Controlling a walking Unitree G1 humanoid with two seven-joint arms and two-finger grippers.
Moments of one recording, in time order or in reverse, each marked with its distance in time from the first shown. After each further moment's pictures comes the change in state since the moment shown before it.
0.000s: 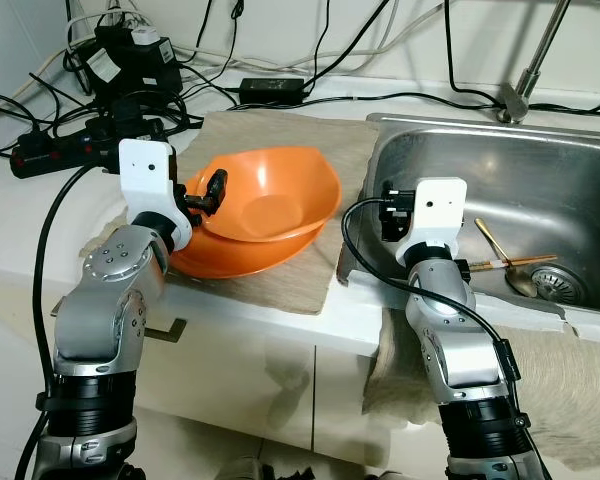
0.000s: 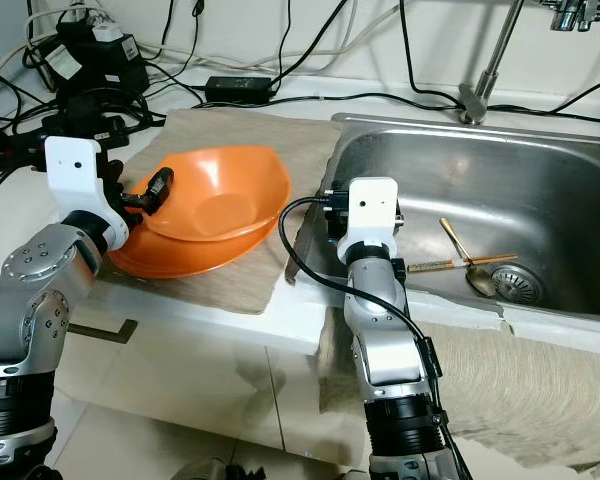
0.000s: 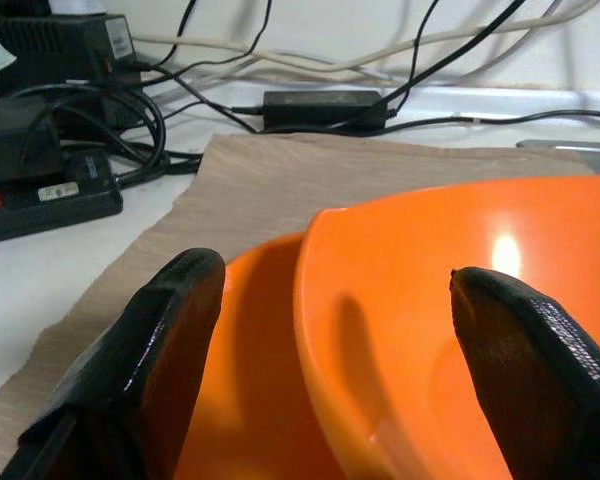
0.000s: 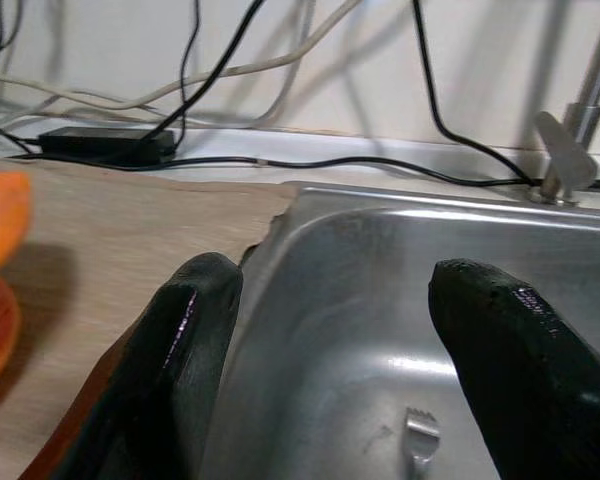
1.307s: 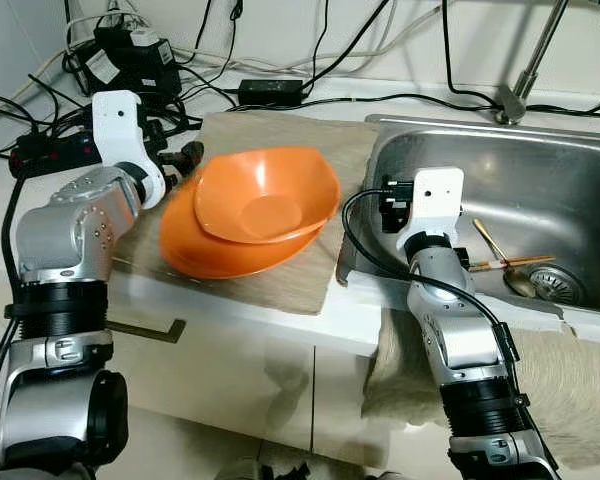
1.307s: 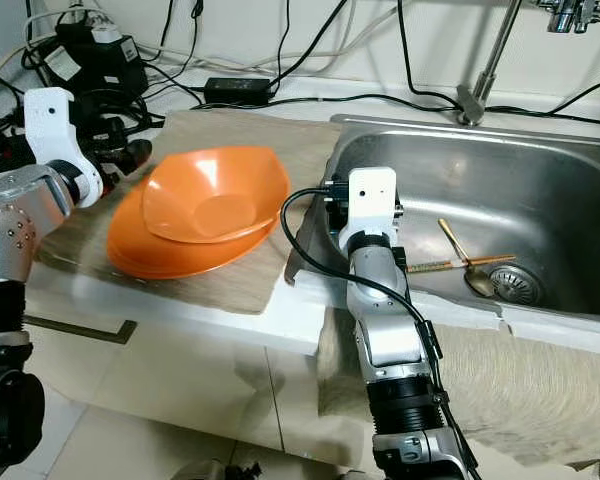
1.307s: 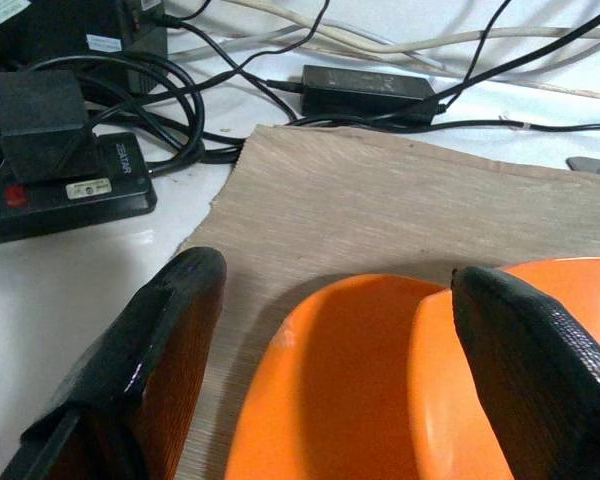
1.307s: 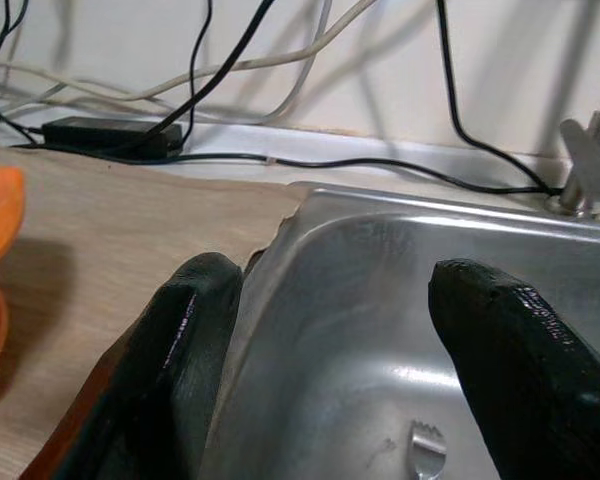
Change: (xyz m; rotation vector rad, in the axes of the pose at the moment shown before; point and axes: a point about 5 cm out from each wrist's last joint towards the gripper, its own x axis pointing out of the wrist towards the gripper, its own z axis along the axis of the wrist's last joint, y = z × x) left arm 0.039 0.042 0.042 -0.109 0.135 0.012; right arm 0.013 0.002 -0.002 -0.024 0.010 0.033
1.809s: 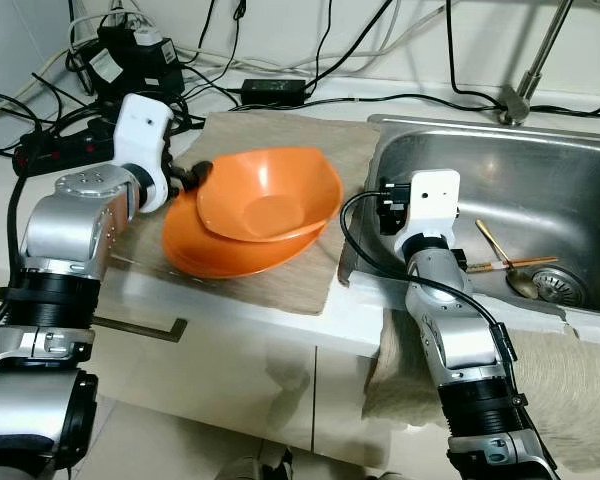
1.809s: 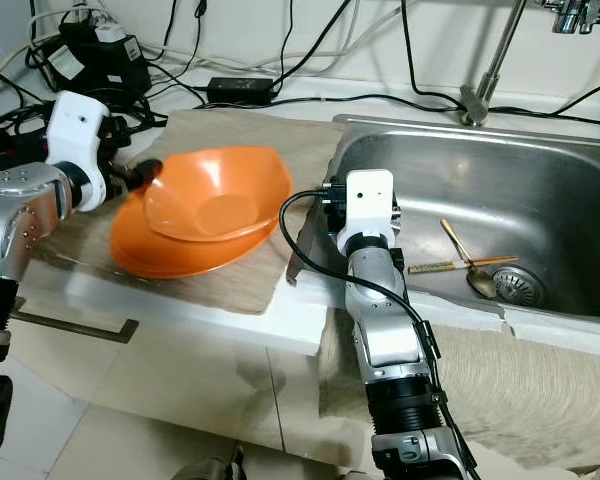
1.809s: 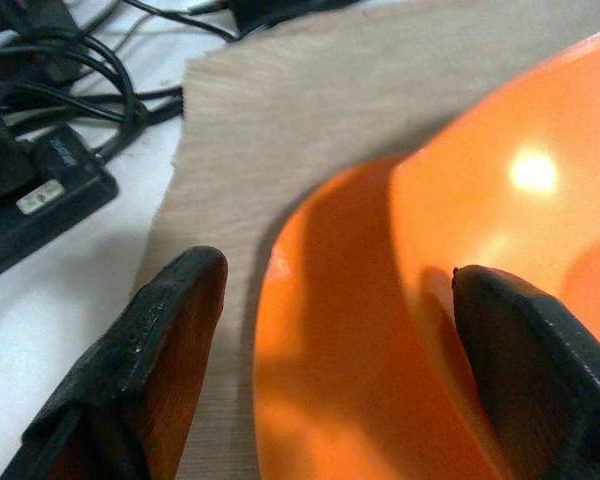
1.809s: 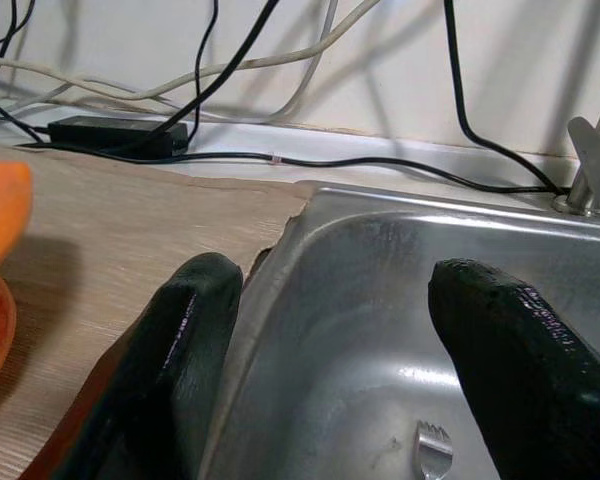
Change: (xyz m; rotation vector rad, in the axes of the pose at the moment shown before) left arm 0.004 -0.002 -0.015 0.375 0.170 -0.118; right arm 0.000 0.001 -0.001 0.001 -0.004 0.003
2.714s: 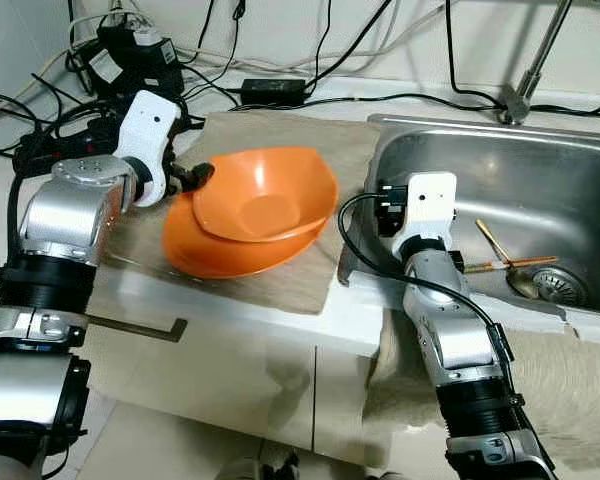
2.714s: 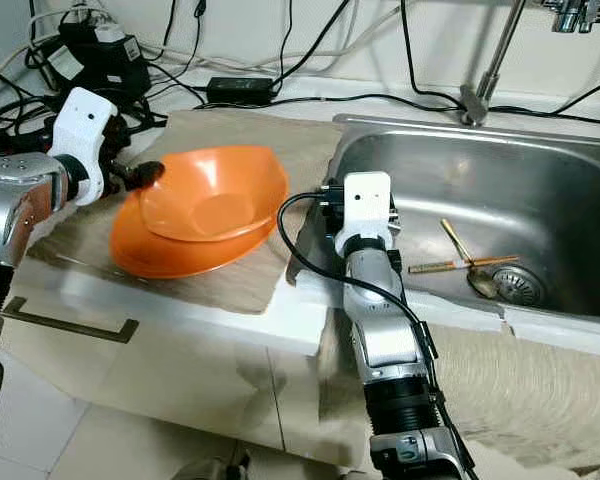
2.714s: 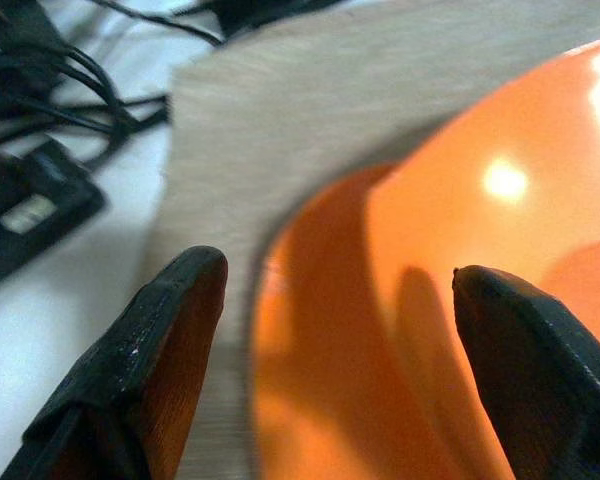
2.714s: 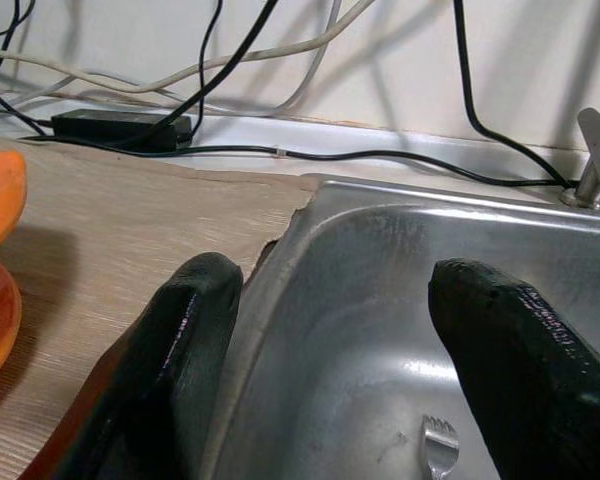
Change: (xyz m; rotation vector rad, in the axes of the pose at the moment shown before) left arm 0.005 -0.001 0.009 -0.012 0.019 -0.064; right arm 0.000 0.002 -0.002 0.003 0.008 0.003
